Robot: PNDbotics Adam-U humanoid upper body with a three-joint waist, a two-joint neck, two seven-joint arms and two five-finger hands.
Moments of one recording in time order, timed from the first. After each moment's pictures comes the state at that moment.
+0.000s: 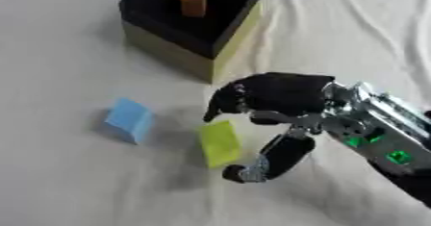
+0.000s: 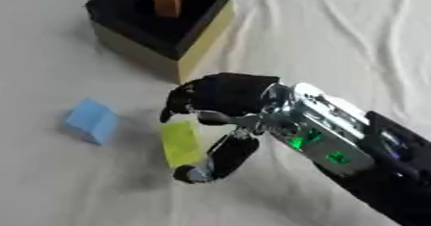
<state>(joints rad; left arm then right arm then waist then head) -0.34 0.77 -0.02 -1.99 -0.18 -0.09 0.31 -0.72 -0.69 0.58 -1.99 0.68 0.04 0.64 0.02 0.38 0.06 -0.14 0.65</state>
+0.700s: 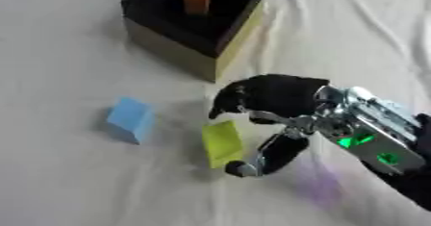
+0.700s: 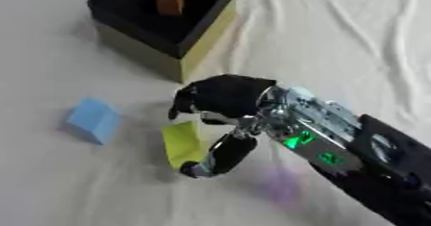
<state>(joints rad) -0.35 0.76 -0.02 -1.99 -0.17 -0.09 0.31 -0.70 -0.67 0.59 -1.89 0.74 0.04 0.66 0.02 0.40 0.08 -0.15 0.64</state>
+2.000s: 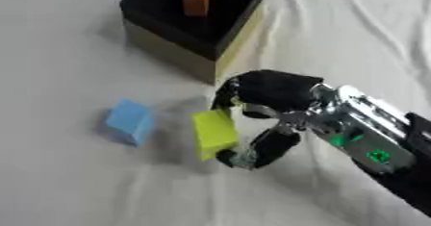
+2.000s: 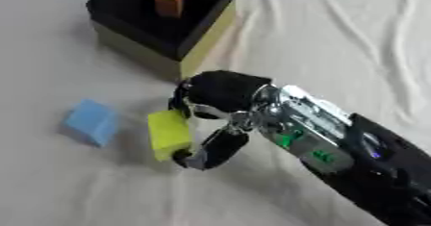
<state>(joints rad) -0.34 0.76 -0.03 -1.99 -0.17 -0.10 0.31 -0.79 -0.68 0.55 -1.97 0.61 0.11 0.59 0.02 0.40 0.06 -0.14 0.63</state>
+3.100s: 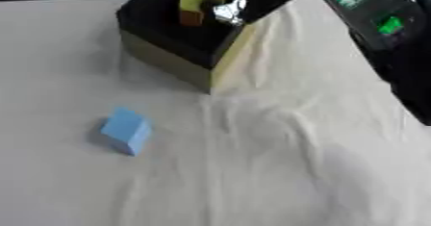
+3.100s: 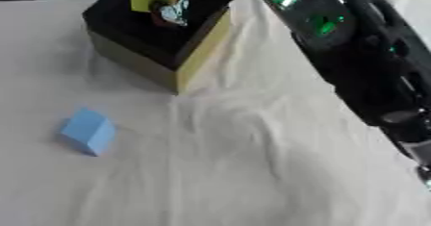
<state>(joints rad) -0.37 0.76 -0.03 -1.99 -0.17 -0.10 0.30 -1.22 -0.58 0.39 -1.44 0.59 0.14 0.52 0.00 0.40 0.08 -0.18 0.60</state>
